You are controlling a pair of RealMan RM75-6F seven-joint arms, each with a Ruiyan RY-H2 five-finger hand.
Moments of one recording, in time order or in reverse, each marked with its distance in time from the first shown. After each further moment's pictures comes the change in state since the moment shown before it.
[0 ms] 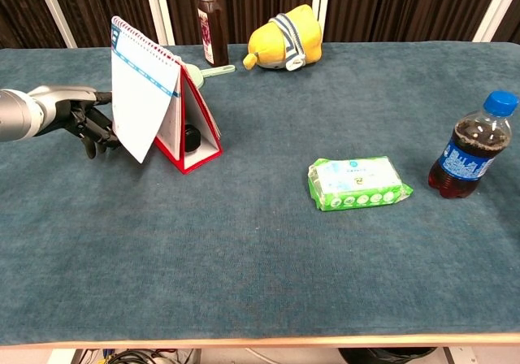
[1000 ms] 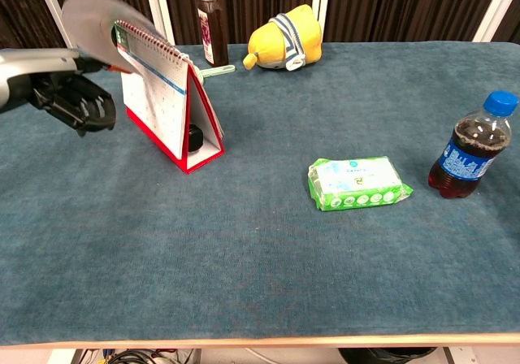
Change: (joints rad) left arm 0.161 0.192 0.023 -0.349 0.464 0.198 -0.097; right arm 0.000 0.001 -0.002 -0.002 -0.004 0.001 0.004
